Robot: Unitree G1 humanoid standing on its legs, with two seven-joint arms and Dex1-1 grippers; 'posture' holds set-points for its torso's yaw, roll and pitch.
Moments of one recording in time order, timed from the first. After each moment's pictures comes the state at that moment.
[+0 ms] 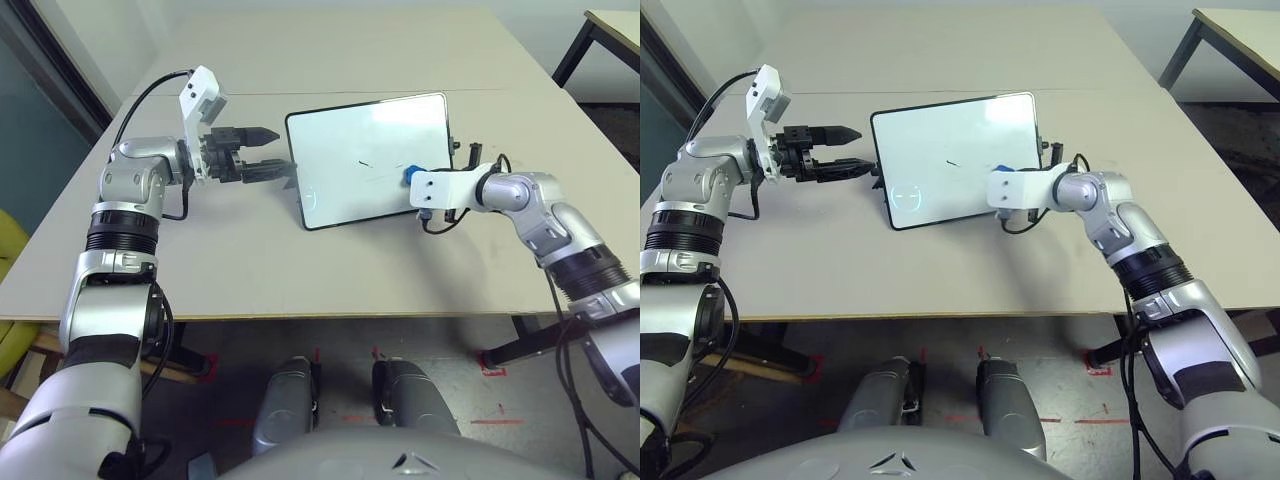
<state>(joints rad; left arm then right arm) -0.88 0.61 -0.01 0.60 -0.27 0.34 -1.29 -0.69 -0.65 0.38 0.33 -0.53 0.05 0.70</state>
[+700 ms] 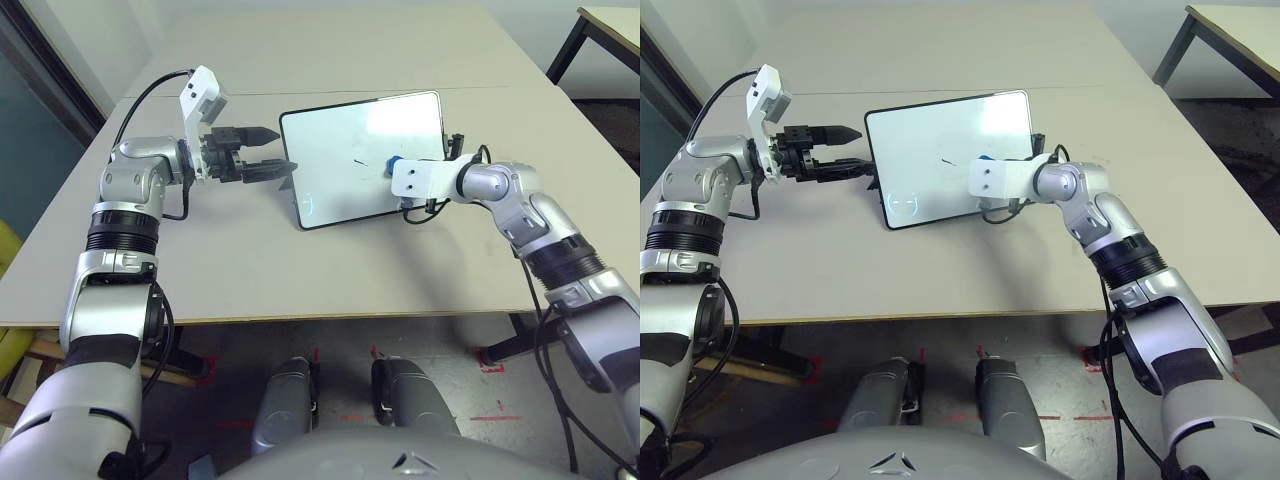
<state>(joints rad) -0.88 0.61 -0.01 0.60 -0.27 0.33 -1.29 -0.77 -0.51 0.38 0.36 -0.53 0.08 0.70</state>
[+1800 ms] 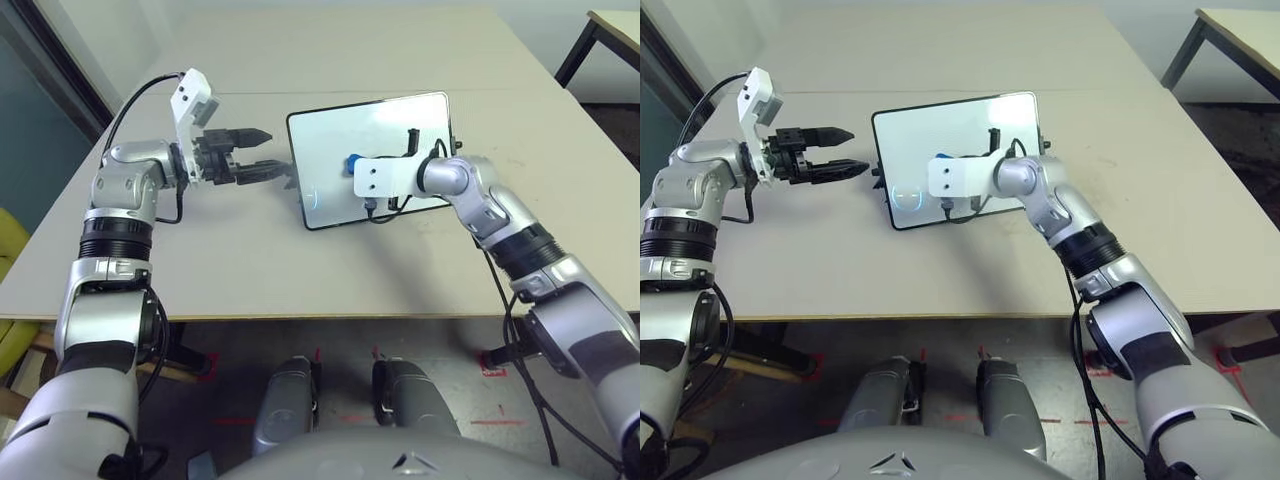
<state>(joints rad) -0.85 0.63 0.02 0.56 -0.27 0.35 -1.27 -0.79 -0.47 0.43 0.34 -0.53 0.07 0.72</state>
